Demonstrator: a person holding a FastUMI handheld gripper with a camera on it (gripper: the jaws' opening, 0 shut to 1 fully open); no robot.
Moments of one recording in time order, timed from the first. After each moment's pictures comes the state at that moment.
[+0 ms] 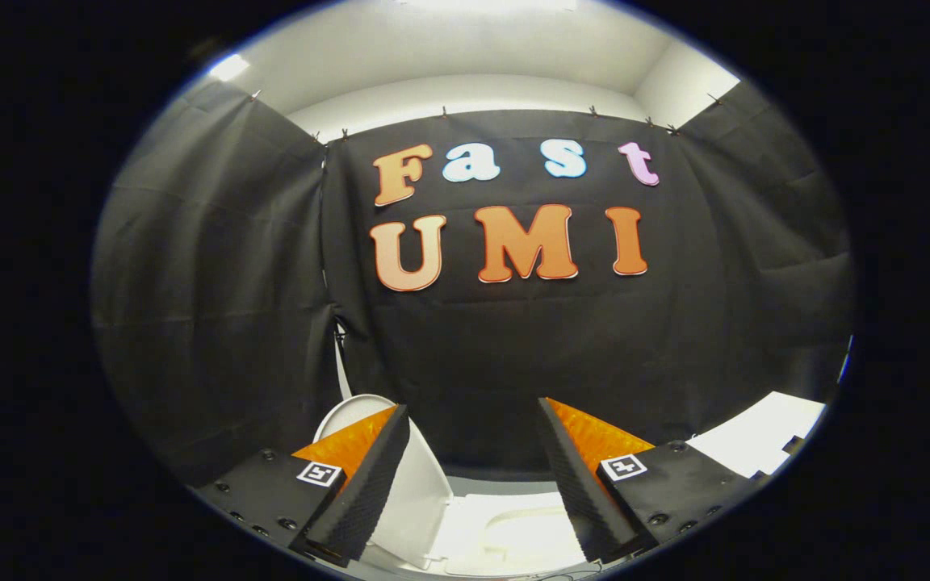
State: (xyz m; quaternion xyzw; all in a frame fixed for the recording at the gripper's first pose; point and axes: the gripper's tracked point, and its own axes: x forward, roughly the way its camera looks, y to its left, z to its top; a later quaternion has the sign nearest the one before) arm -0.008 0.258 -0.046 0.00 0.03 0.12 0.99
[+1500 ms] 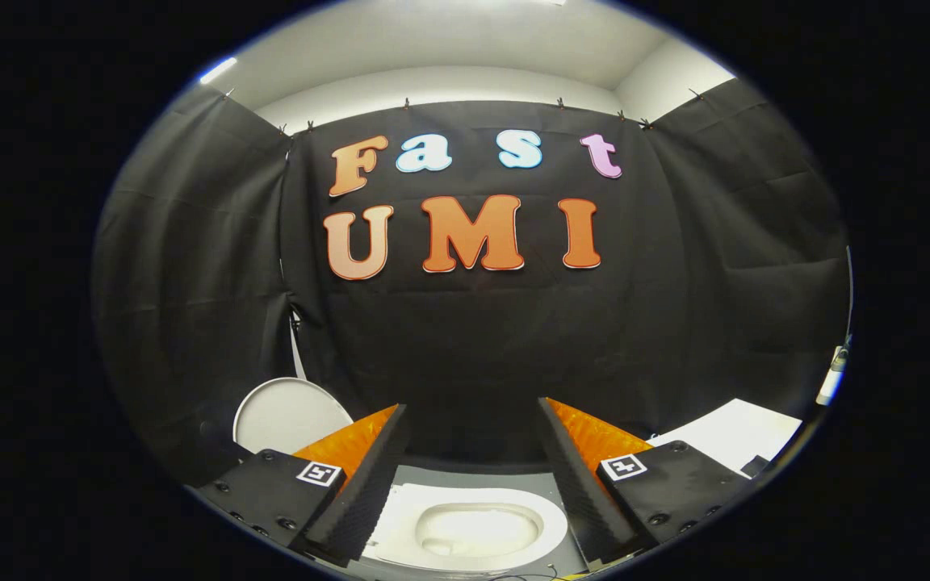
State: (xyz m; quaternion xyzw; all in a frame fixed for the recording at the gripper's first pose) arm 0.009 0.141 -0.043 -0.02 0.05 0.08 1.00
